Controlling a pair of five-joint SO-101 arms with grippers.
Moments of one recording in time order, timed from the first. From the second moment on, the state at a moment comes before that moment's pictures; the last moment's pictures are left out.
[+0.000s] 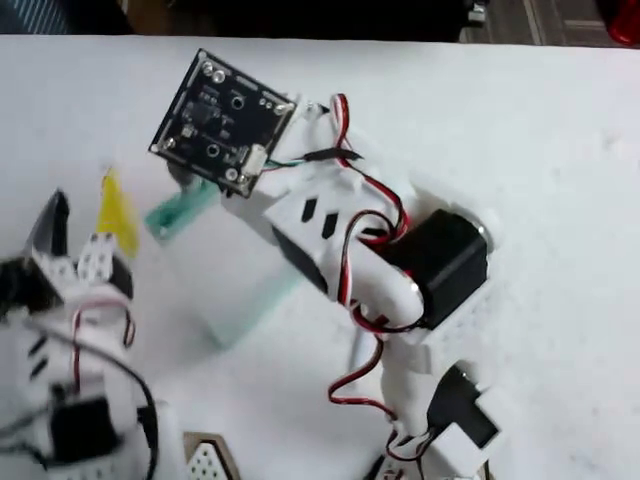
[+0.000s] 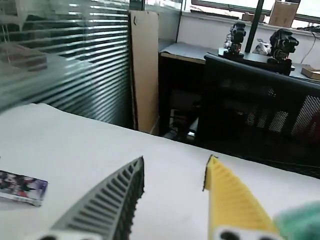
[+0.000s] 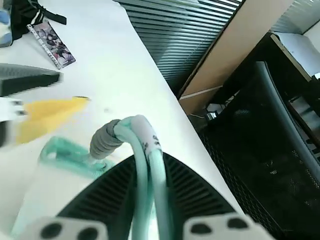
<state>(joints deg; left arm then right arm) -20.9 -92.9 69.6 37.1 8.2 -44.1 -0.5 -64.8 97.0 33.8</state>
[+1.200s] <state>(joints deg) 4.6 -103.4 73.1 58.0 8.9 -45.4 -7.5 -64.7 97.4 33.8</state>
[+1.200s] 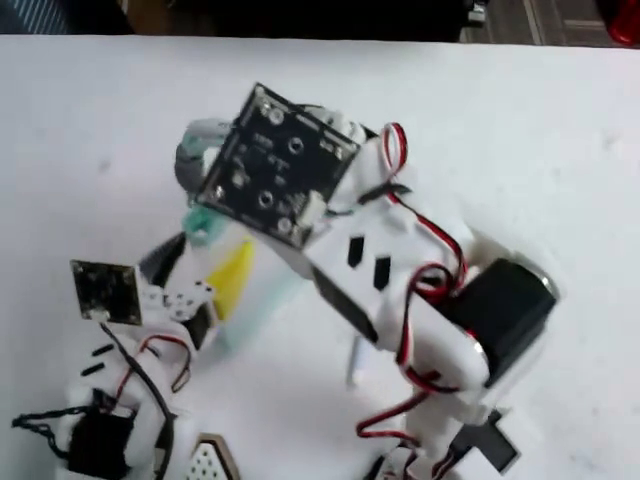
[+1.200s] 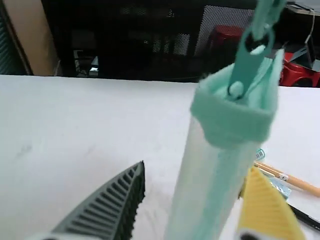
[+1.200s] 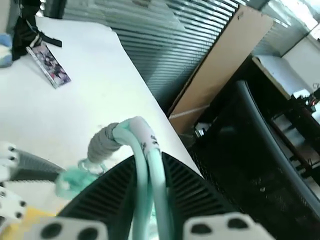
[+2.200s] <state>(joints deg) 12.6 -103.5 76.7 53.7 9.1 -34.1 -10.9 -36.5 78.5 33.6</state>
